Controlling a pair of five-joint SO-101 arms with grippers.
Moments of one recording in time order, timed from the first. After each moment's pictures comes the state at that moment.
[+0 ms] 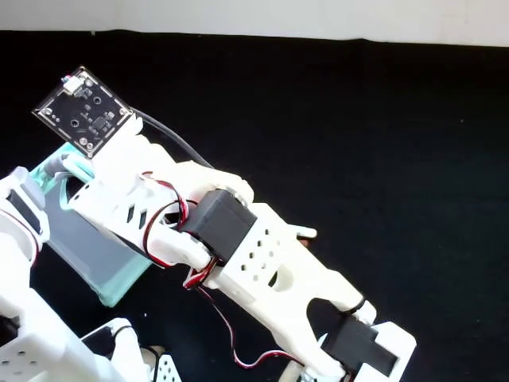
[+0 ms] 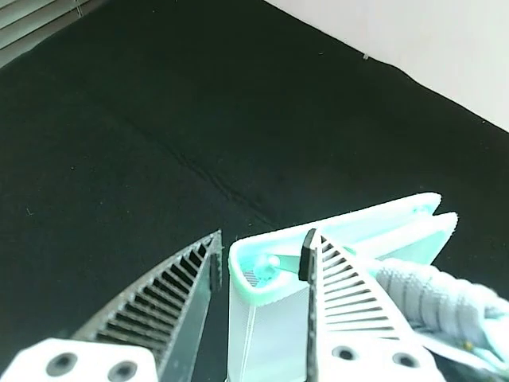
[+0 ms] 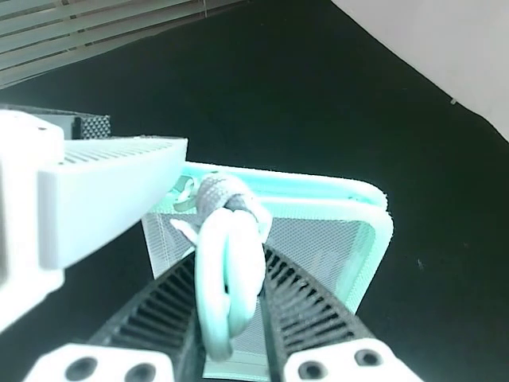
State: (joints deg) left arm -38.1 -46.8 -5.3 99.5 9.1; right arm -63.2 -4.4 -28.0 68.2 -0.9
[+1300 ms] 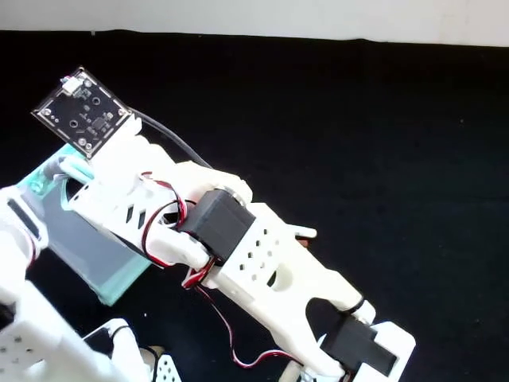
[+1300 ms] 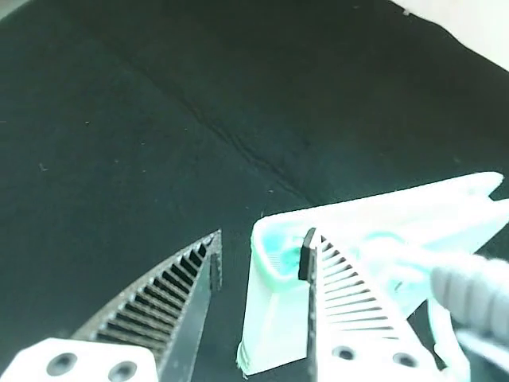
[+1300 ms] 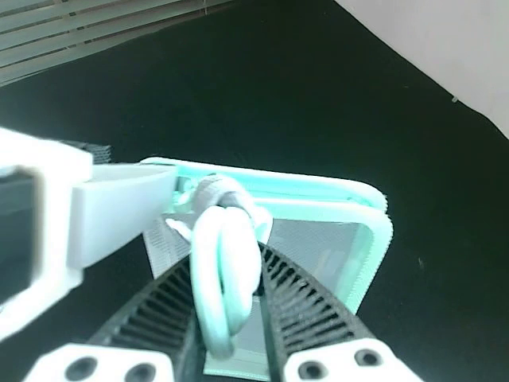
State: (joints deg) left arm -41.5 -47.4 3.9 100.0 8.0; right arm -63.2 -4.4 -28.0 68.2 -0.9
